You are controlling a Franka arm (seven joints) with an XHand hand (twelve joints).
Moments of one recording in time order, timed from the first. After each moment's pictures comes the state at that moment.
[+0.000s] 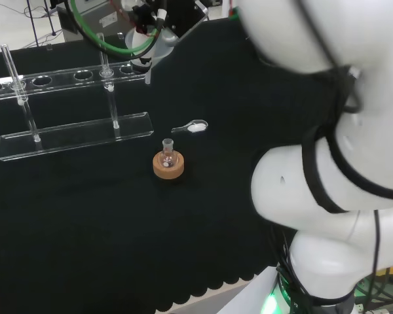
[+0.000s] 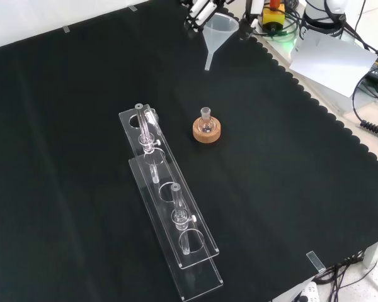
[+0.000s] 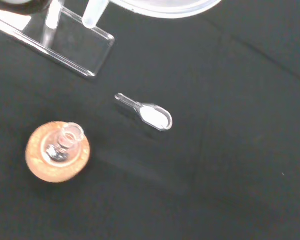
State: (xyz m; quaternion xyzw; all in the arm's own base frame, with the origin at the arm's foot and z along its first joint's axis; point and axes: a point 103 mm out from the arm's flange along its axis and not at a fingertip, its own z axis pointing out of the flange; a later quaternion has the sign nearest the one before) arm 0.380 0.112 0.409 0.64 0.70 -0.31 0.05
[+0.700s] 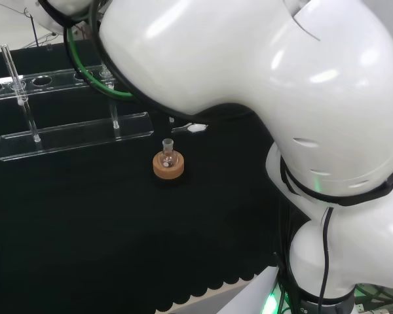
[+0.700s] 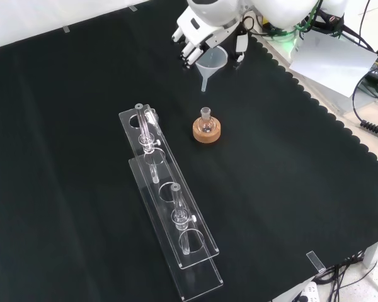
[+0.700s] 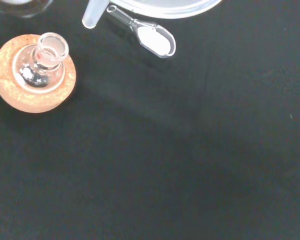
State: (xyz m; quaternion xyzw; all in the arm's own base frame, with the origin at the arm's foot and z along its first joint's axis) arm 0.391 0.097 0.319 0.63 0.67 -0.40 0.01
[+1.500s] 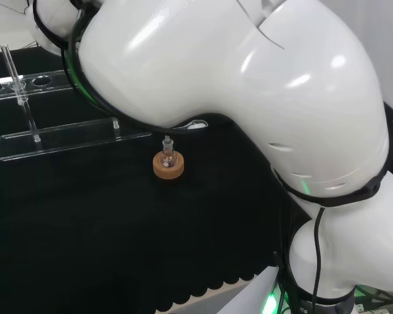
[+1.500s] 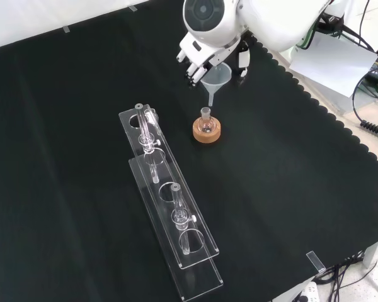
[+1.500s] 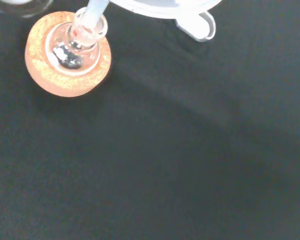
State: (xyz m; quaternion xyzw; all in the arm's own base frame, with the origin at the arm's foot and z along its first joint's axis) arm 0.390 0.104 0.278 0.61 0.68 -0.40 -0.02
